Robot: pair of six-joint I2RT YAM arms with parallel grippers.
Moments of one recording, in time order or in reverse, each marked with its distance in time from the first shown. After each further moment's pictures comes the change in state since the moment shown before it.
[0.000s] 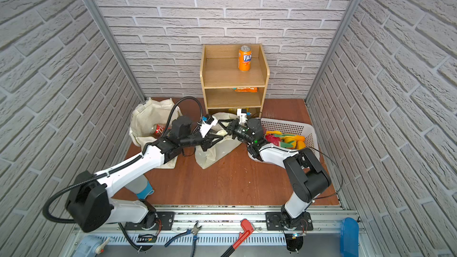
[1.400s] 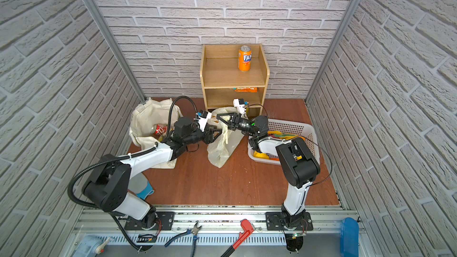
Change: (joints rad) left arm 0.071 0.235 -0.037 0.350 -0.014 -0.258; right arm -0.074 0.169 0.117 0.438 -0.359 0.086
